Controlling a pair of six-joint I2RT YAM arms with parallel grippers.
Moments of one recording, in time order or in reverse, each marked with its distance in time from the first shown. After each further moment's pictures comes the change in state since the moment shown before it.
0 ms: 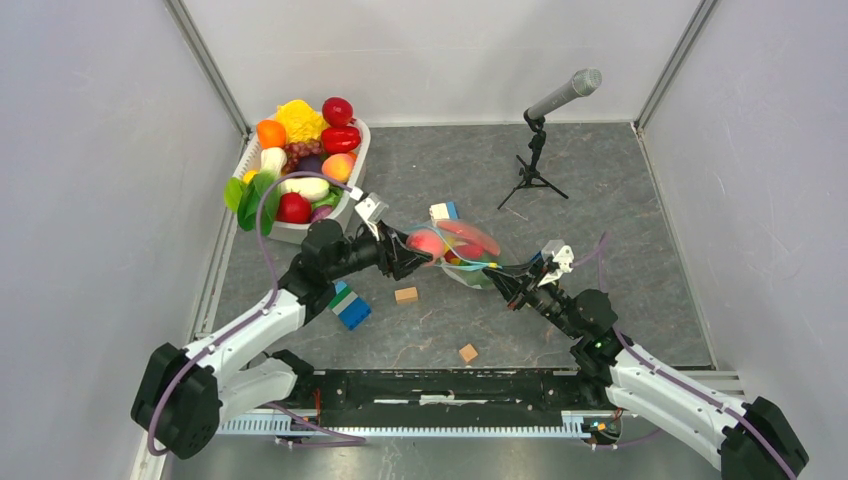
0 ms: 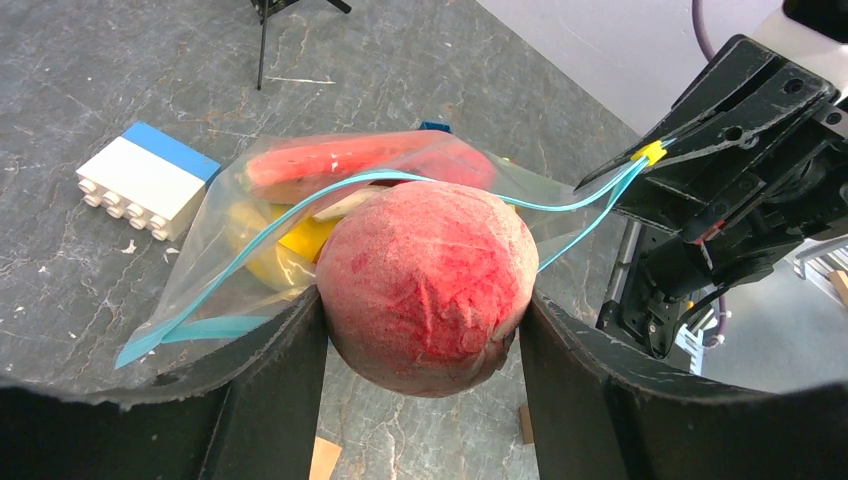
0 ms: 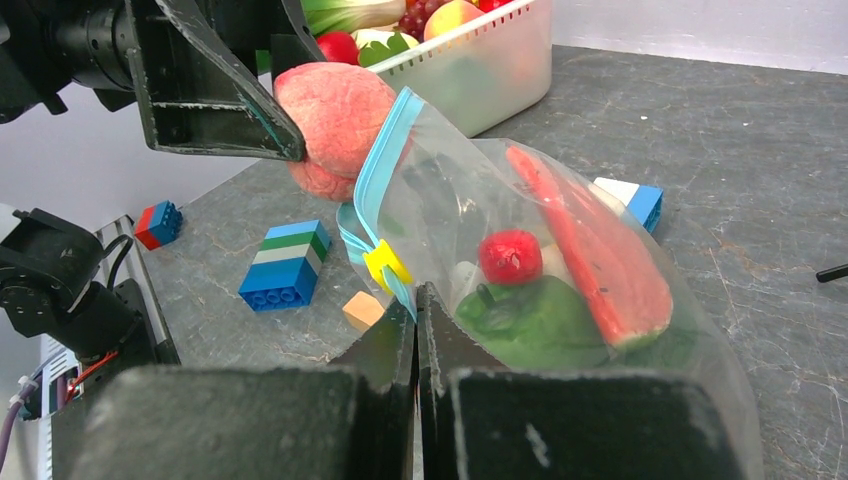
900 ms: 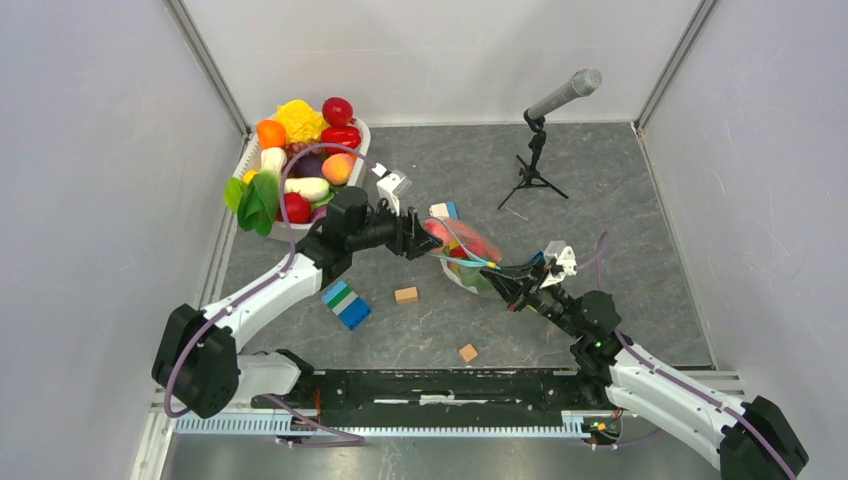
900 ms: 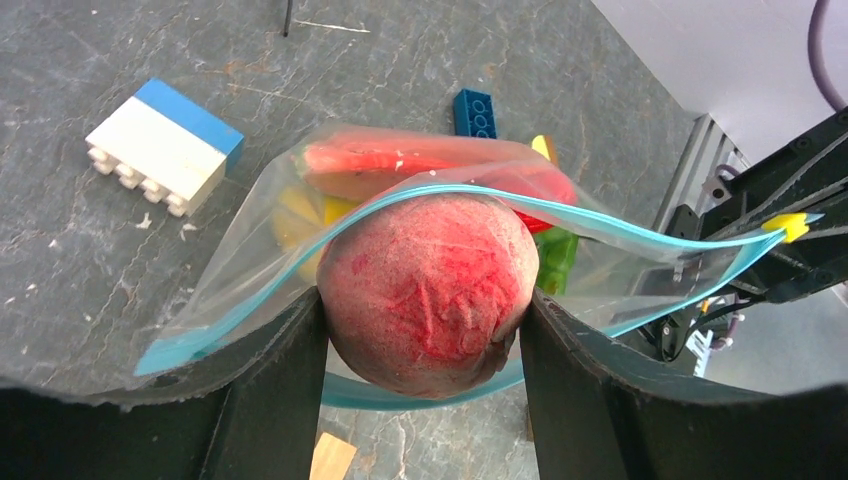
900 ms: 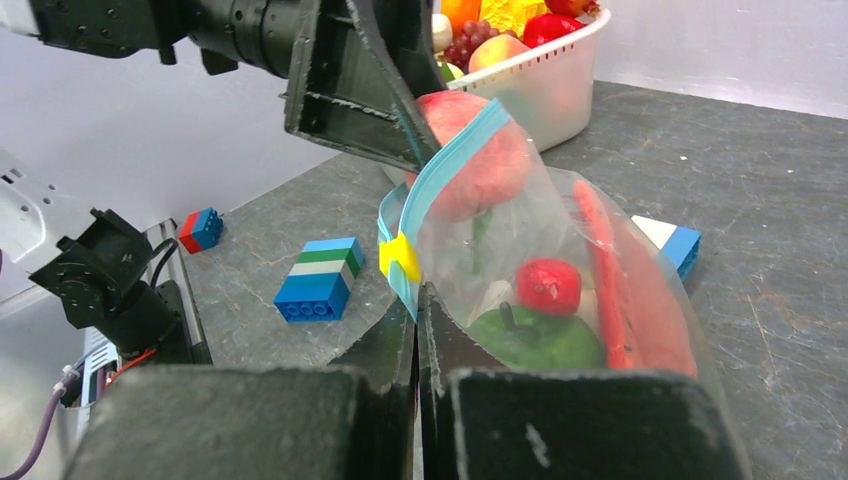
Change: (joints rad) left arm -0.012 0.195 0.251 -0.278 -0.041 0.038; right arm -0.001 0.007 0.000 0.069 -0.083 0.008
